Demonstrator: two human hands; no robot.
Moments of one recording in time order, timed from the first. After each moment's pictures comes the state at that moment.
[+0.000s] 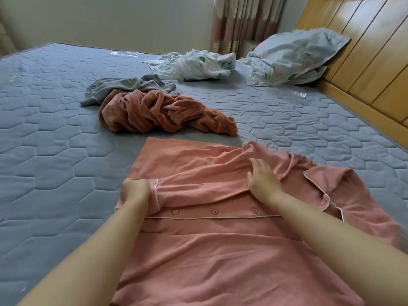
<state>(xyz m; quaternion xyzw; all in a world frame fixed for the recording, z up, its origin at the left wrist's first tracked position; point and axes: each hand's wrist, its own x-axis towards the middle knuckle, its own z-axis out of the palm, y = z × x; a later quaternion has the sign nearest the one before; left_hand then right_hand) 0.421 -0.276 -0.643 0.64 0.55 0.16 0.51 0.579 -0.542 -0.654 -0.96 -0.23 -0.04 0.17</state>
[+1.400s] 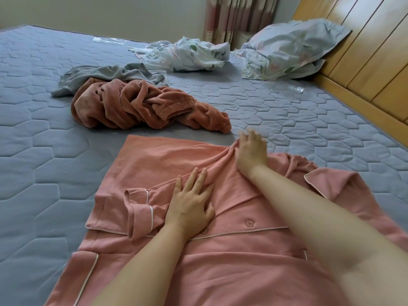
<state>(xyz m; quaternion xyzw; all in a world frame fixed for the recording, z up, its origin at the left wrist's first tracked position) 0.479 -0.374 -0.710 0.98 0.01 0.18 0.07 0.662 -0.496 -0.648 -0.96 -0.21 -0.18 0.05</state>
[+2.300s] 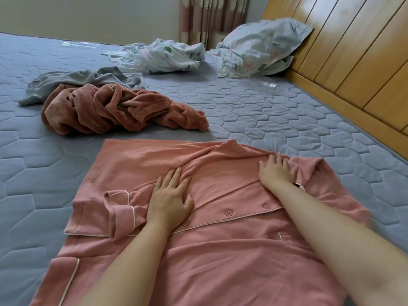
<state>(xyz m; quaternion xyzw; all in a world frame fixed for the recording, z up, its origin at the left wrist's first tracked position) 0.483 -0.371 -0.712 0.98 0.05 0.16 0.13 0.646 -0.624 -0.669 -1.00 0.05 0.00 0.04</state>
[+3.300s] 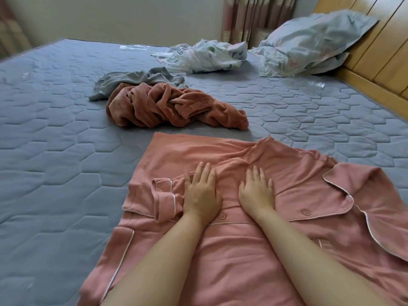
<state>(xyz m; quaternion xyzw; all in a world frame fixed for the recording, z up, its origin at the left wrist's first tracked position) 0.460 -0.371 -0.690 0.98 0.12 0.13 0.11 0.545 -0.504 -0.699 -0.98 -0.15 0.00 0.10</state>
